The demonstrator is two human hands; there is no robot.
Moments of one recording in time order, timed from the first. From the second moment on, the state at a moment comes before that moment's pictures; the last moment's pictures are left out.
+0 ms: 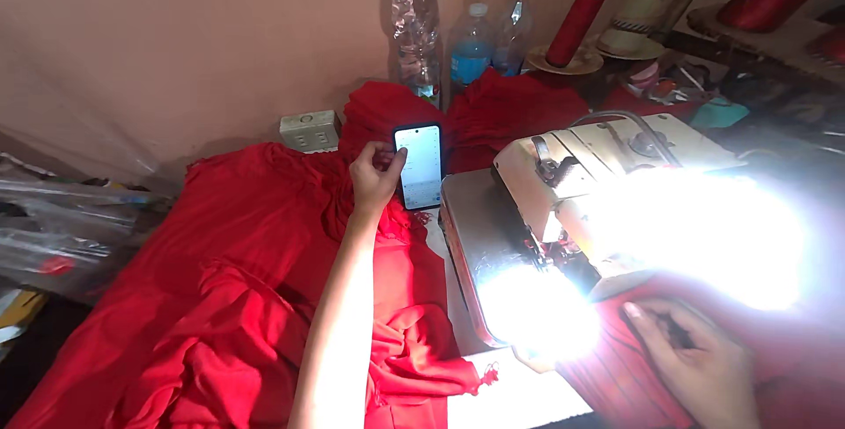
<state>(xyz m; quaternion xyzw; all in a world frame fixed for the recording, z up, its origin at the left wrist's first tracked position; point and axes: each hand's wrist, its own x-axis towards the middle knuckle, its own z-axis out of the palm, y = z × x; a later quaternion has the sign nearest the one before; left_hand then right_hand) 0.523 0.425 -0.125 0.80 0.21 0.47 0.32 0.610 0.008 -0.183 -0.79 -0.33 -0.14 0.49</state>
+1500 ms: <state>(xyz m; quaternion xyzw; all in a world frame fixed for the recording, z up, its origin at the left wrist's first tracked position) 0.520 0.431 -0.126 0.75 0.27 0.48 0.36 0.606 0.007 -0.178 -0.82 -0.31 -0.13 0.46</state>
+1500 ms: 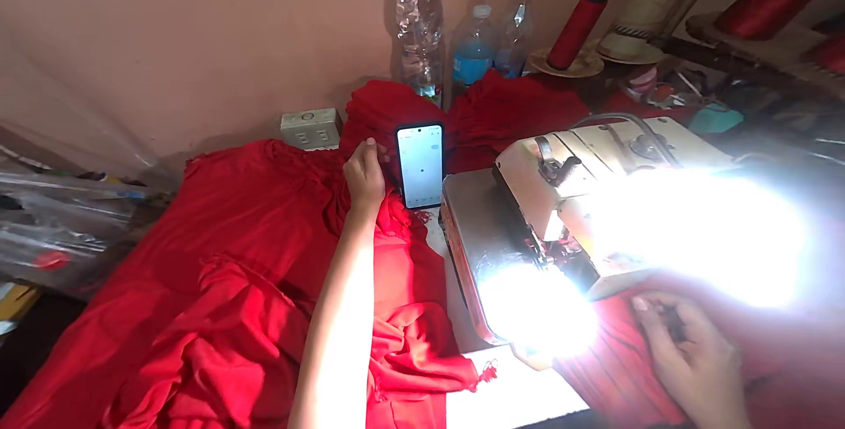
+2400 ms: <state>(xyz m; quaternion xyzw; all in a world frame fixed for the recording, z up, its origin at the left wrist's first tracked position) 0.518 0.400 -0.136 0.63 0.34 0.44 0.54 0.616 -0.002 -0.179 -0.80 -0.36 -0.05 0.47</state>
